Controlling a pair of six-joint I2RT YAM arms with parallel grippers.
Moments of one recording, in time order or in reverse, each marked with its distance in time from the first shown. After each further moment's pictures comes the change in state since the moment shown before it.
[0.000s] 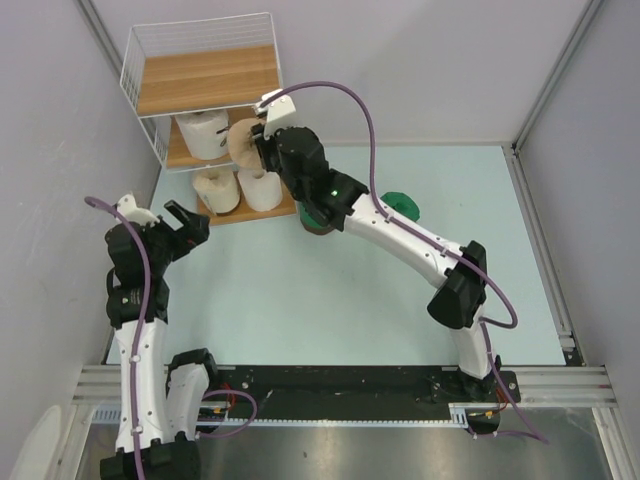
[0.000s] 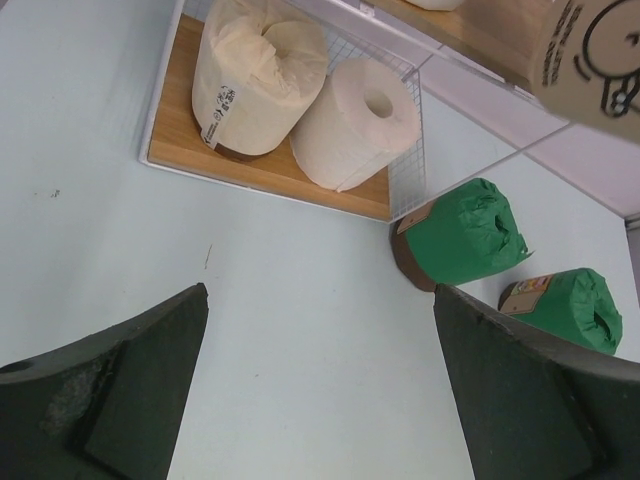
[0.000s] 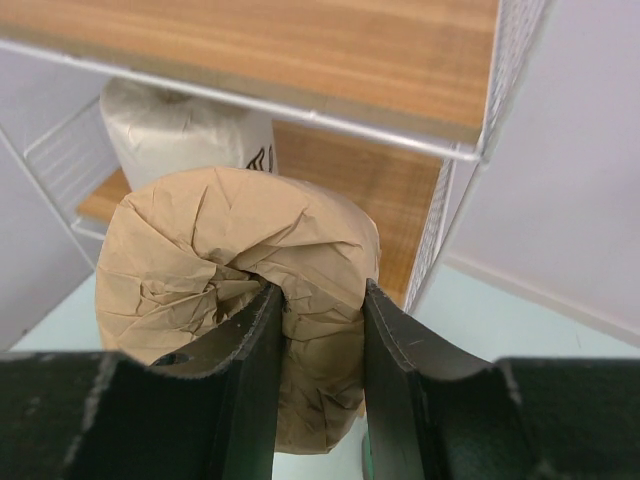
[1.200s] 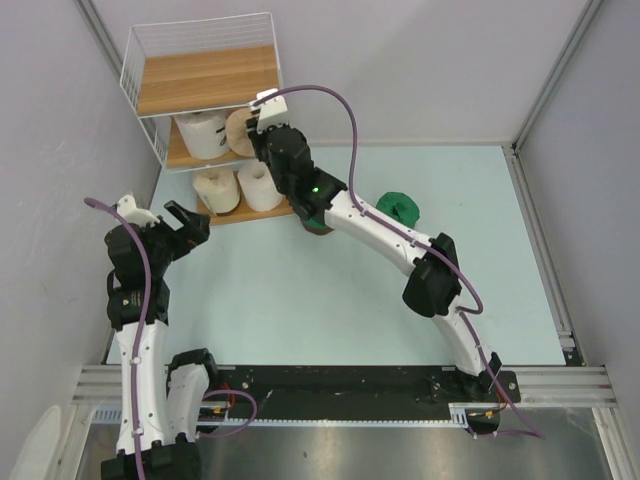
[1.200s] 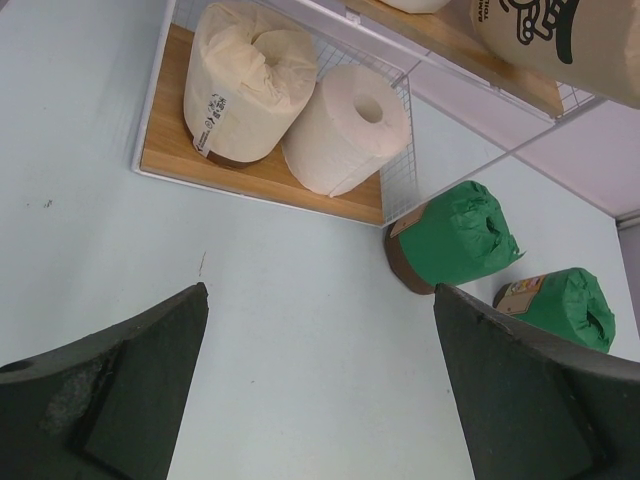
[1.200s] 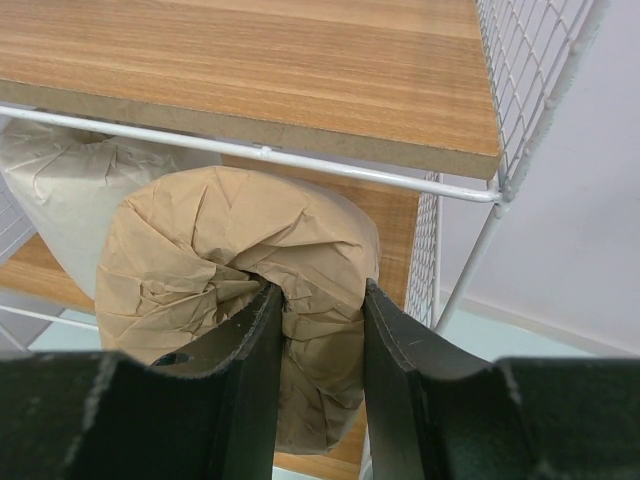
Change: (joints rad) left arm 0.000 -0.012 -0.014 0.025 0.013 -0.001; right arm -0.028 0.200 0.148 0.171 0.080 -0.051
